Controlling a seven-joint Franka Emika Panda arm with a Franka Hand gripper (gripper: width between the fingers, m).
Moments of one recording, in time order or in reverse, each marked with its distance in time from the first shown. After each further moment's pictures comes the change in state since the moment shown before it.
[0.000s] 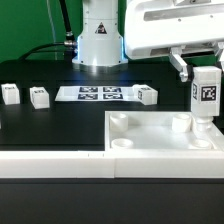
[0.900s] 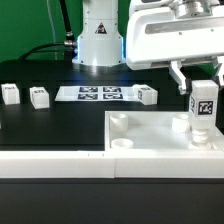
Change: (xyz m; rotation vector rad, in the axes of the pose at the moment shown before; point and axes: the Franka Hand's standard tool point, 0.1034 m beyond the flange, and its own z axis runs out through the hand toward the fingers) arm -0.015 0.002 0.013 -0.014 -0.073 0.012
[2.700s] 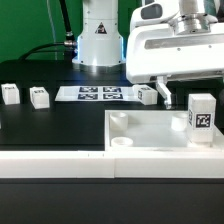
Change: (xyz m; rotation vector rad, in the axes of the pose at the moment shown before) arm -0.014 0.000 0.017 -0.021 0.044 0.002
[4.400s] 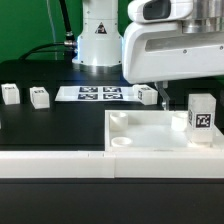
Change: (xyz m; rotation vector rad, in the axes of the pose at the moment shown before) arm 0.021 0.009 0.011 0.026 -0.656 0.031
